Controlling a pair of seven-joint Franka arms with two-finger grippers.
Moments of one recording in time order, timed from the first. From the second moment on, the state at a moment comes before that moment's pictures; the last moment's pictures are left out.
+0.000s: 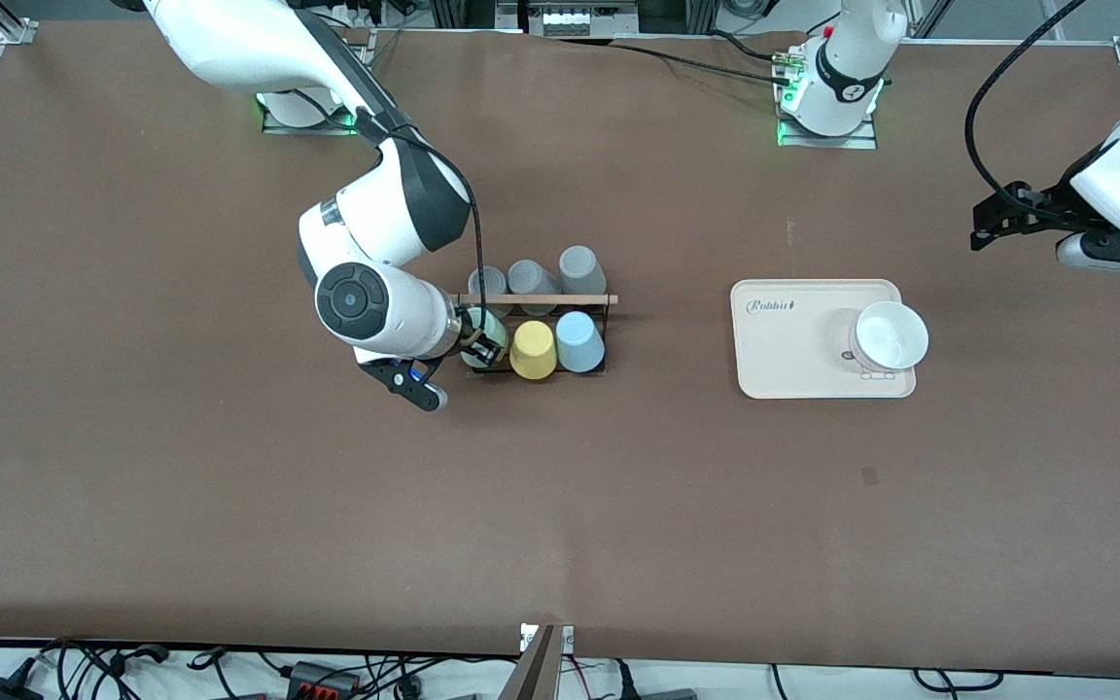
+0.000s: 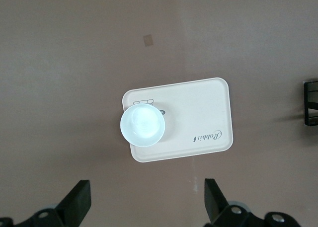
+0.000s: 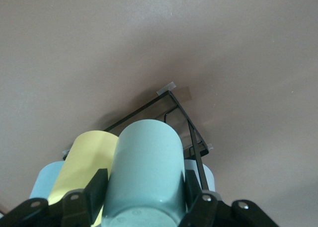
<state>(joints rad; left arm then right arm) 0.00 -0.03 -0.01 -1.68 0.00 1.61 0.09 0.44 0.65 0.12 -1.36 0.19 1.88 1.04</state>
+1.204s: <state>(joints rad) 0.00 -0.03 0.00 -1.68 0.00 1.59 0.09 0.39 0.59 0.10 -1.25 0.17 1.84 1.07</state>
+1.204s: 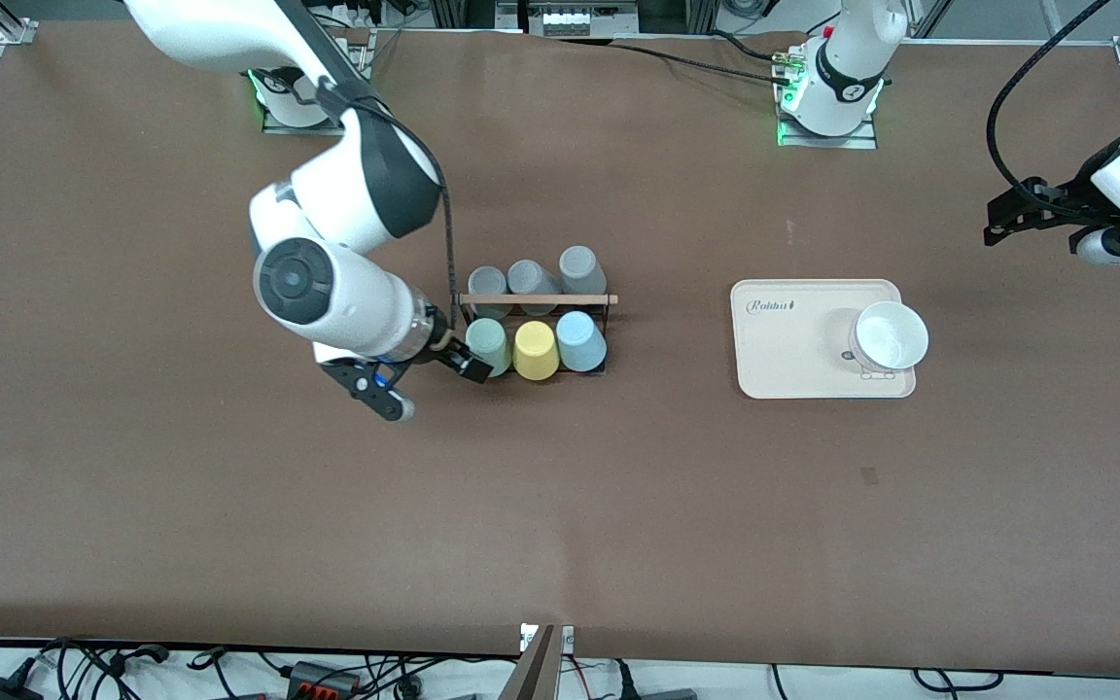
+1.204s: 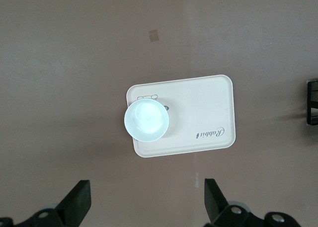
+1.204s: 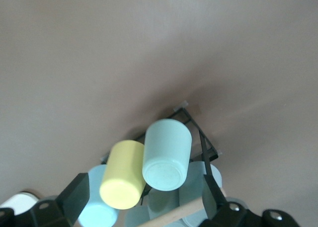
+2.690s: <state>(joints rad) 0.00 -0.03 -0.01 -1.68 0.00 1.59 0.09 0.04 0.29 -0.08 -1.24 0.00 1.56 -0.13</state>
